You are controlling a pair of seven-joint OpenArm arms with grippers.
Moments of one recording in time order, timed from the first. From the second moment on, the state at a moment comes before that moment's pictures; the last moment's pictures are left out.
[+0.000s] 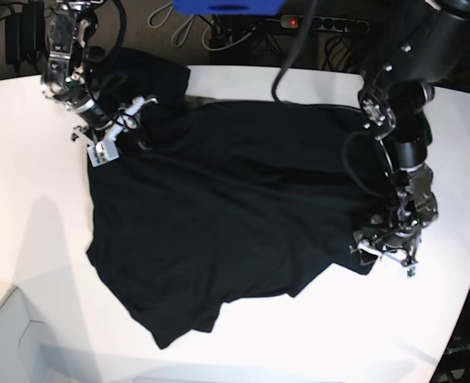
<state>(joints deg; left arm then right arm) -34.1 -8.2 -33.2 32.7 7.3 -19.7 16.9 -16.1 4.5 16.3 84.0 2.0 36.7 -22.1</state>
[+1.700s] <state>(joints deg) -31.3 -7.5 -44.0 65.1 -7.2 -19.5 28.8 -14.5 4.5 16.2 84.1 1.7 36.9 -24.5</state>
